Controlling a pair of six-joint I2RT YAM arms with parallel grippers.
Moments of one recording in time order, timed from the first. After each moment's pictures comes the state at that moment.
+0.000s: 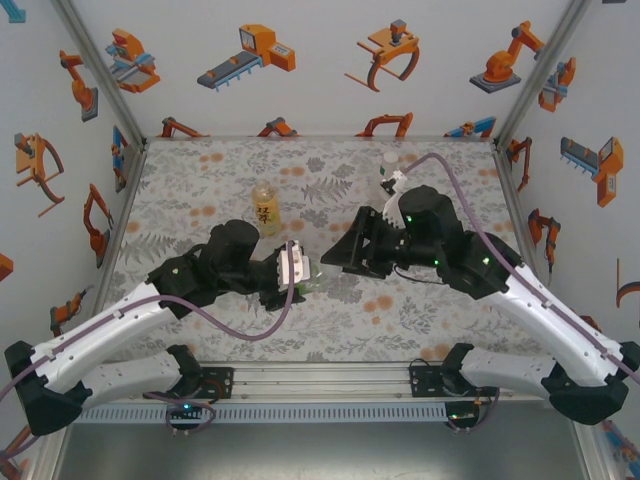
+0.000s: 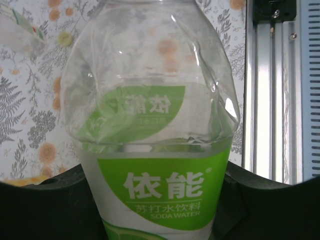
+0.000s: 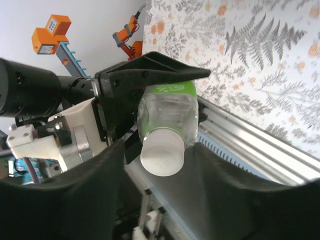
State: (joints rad) left arm -0.97 0.98 0.96 -0.54 0.39 0.49; right arm 0.89 1.06 1.32 -0.77 -0.25 1.02
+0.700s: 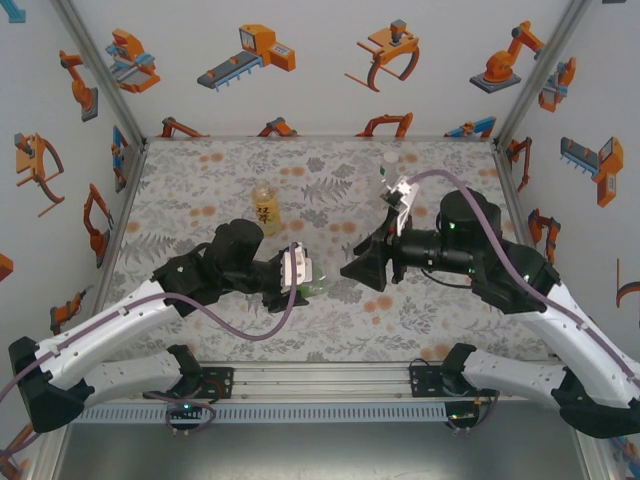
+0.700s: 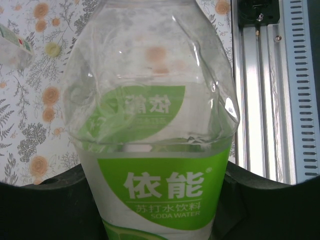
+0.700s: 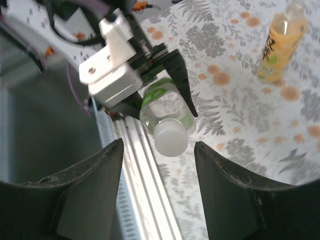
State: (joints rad) left arm -0.97 1.01 0.96 -0.53 0.44 0.51; right arm 0.89 0.94 1.33 -0.70 -0.45 0.05
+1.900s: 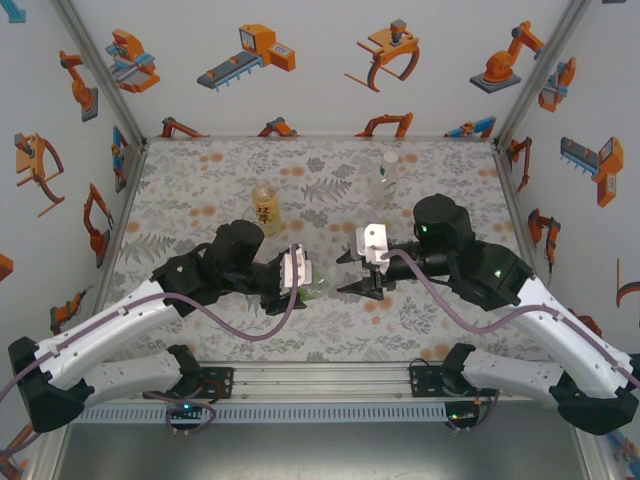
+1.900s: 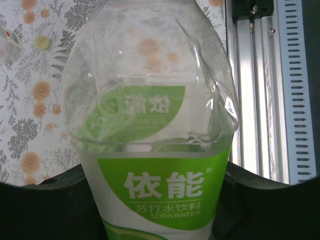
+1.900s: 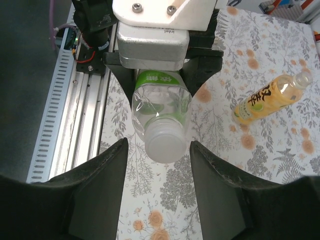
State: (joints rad) left arm -0.97 1.01 0.96 -0.57 0.45 0.51; right arm 0.89 0.97 1.24 -0.67 -0.64 -0.51
